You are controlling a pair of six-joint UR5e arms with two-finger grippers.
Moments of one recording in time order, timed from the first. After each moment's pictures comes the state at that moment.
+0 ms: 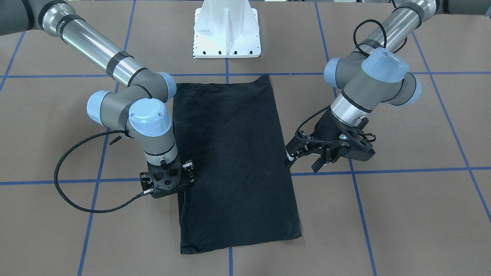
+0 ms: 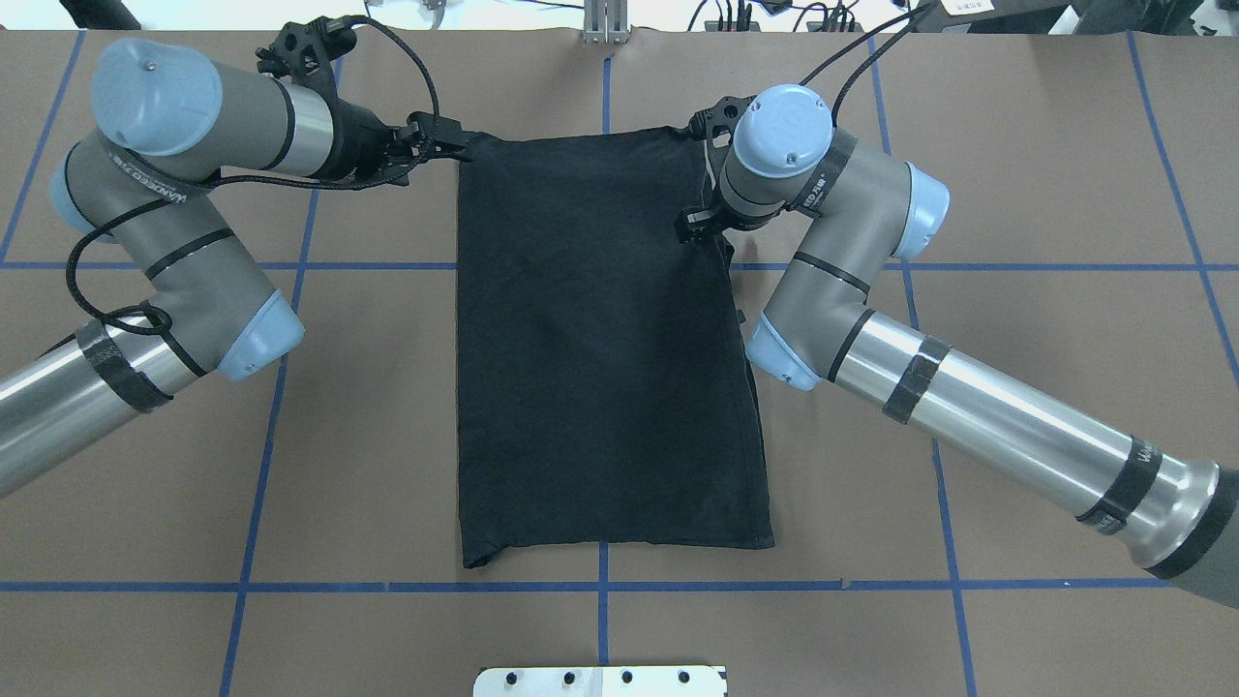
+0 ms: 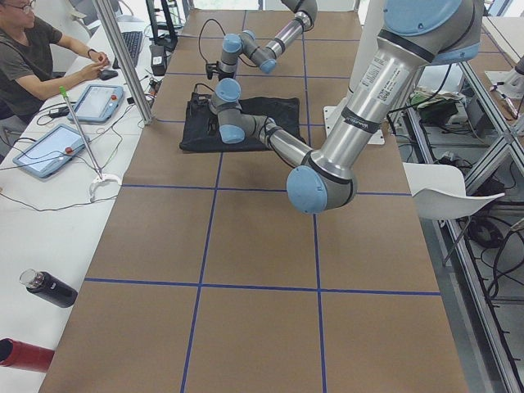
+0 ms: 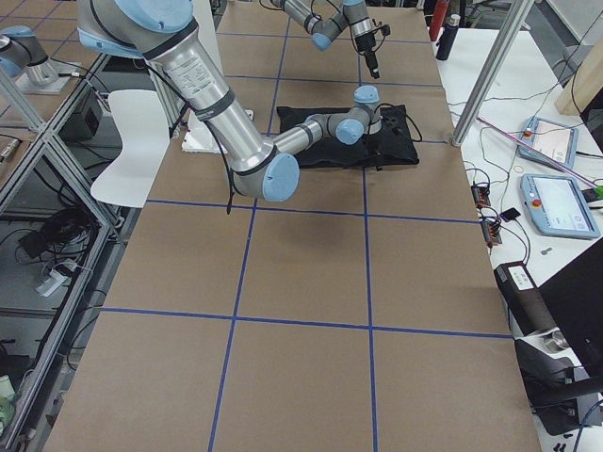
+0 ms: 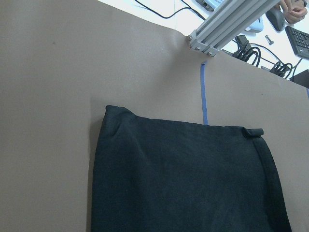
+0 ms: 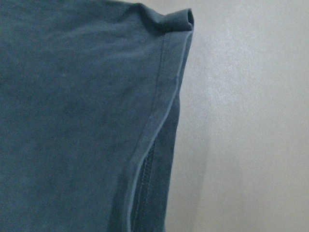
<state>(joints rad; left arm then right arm) -0.84 -2.14 -1.46 -2.41 -1.95 -1.35 0.72 -0.79 1.18 -1.20 1.80 0.78</state>
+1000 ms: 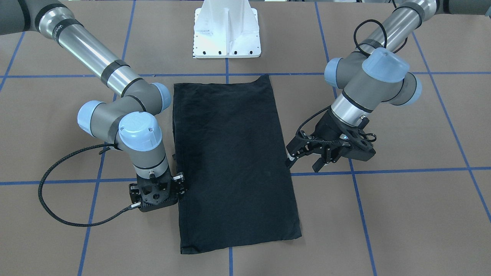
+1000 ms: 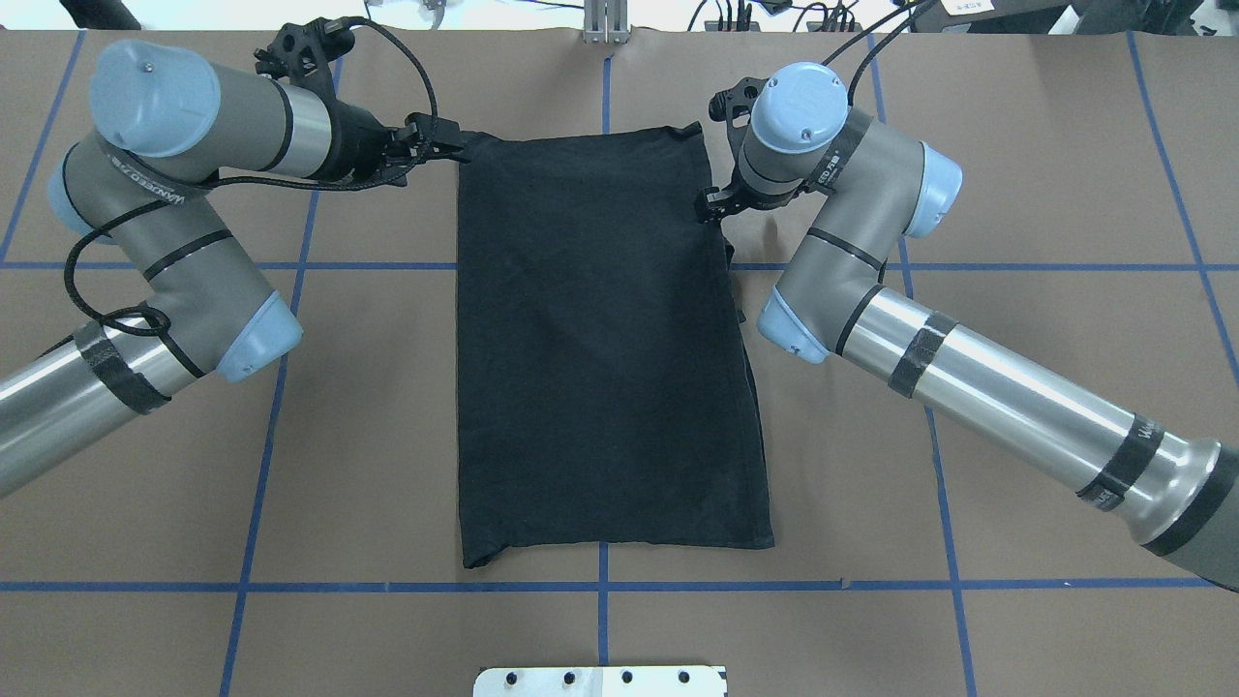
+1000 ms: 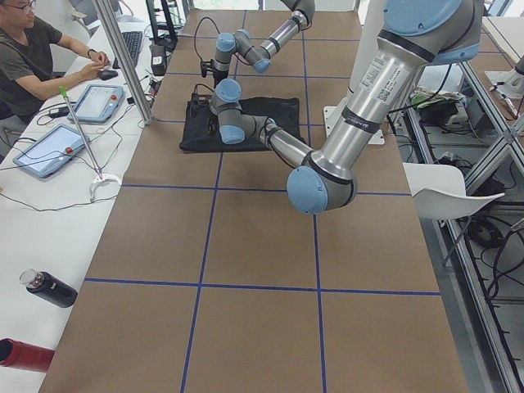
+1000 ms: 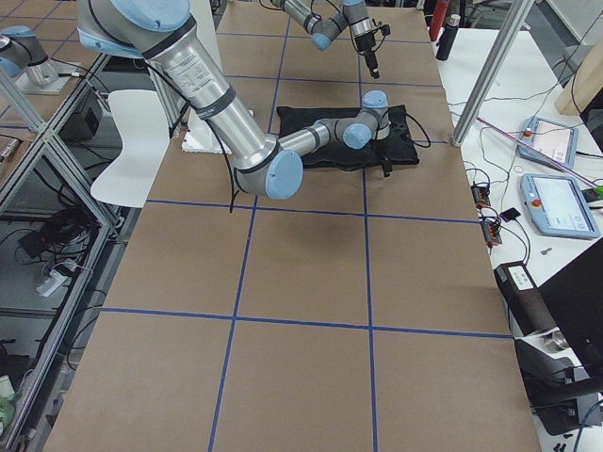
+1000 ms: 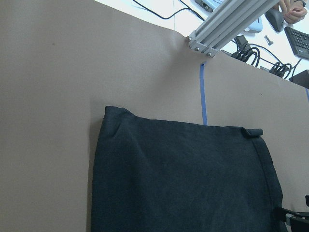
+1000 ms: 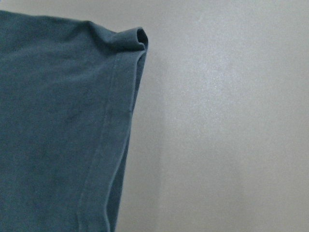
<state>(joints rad) -0.84 -2.13 -1.47 -2.41 -1.95 -1.34 0.76 -0.78 1.12 -1.18 1.81 0.77</state>
